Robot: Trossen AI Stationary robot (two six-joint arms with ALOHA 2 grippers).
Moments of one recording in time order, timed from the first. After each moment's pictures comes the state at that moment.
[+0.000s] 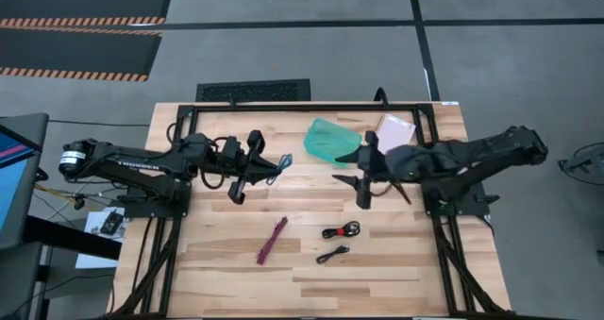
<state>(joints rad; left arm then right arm) 0.04 1.10 0.67 0.69 0.25 -0.17 0.22 1.18 1.19 -0.40 0.42 0.13</state>
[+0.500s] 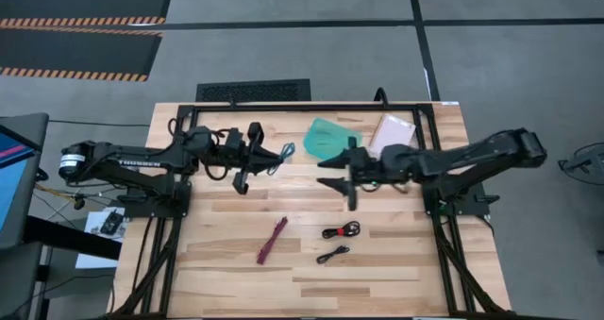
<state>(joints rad) 0.13 1.10 0.67 0.65 0.28 -0.18 0.14 1.23 0.92 0.23 0.22 0.14</state>
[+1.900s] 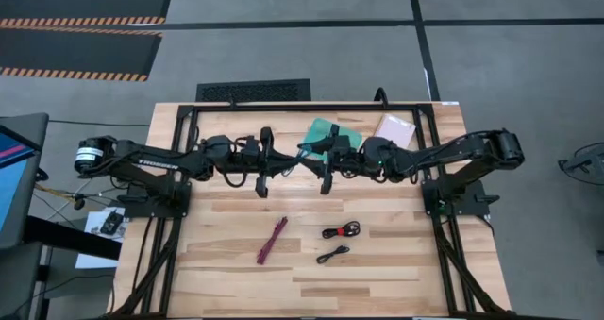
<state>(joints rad) 0.08 1.29 0.67 0.78 0.11 -0.10 0.01 1.46 0.93 0.69 0.20 0.09</state>
